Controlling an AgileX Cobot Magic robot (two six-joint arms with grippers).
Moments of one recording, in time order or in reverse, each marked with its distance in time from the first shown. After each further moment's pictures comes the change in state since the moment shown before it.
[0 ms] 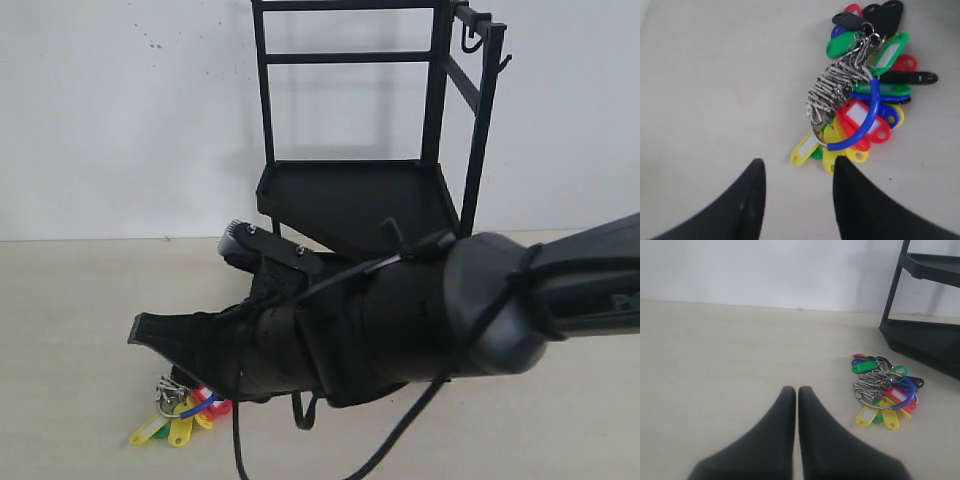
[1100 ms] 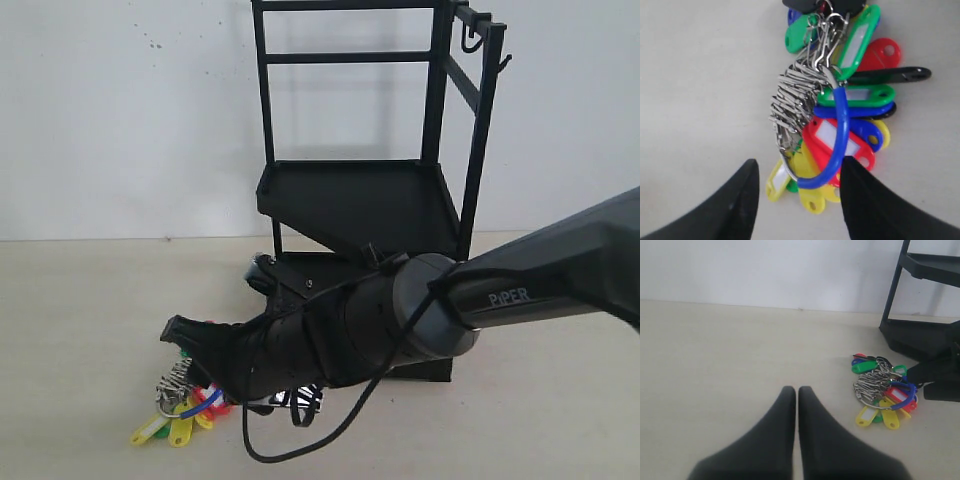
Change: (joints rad) left arm 0.000 0.000 0.000 0.000 0.000 0.000; right arm -0.113 0.207 -0.126 0.000 0.175 0.112
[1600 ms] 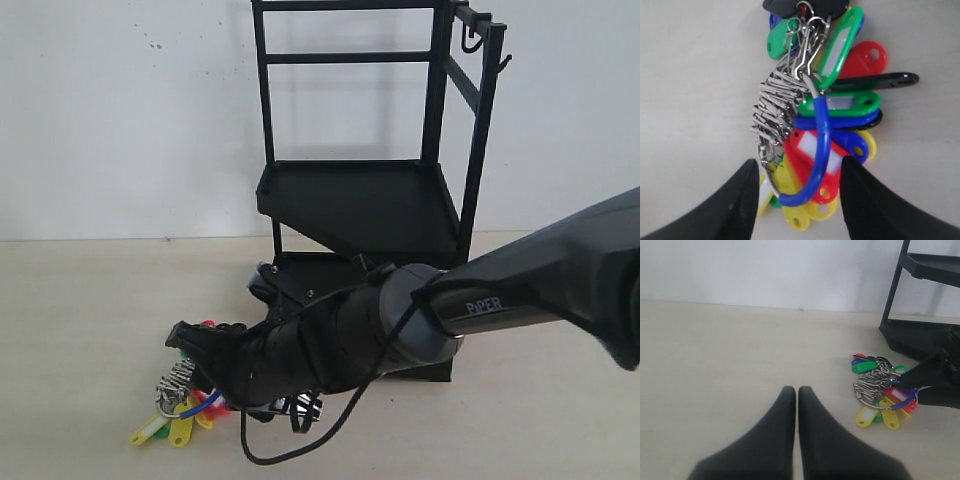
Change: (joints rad) left arm 0.000 0.000 0.000 0.000 0.000 0.000; right arm -0.004 0.054 -0.032 0.000 -0.009 0.033
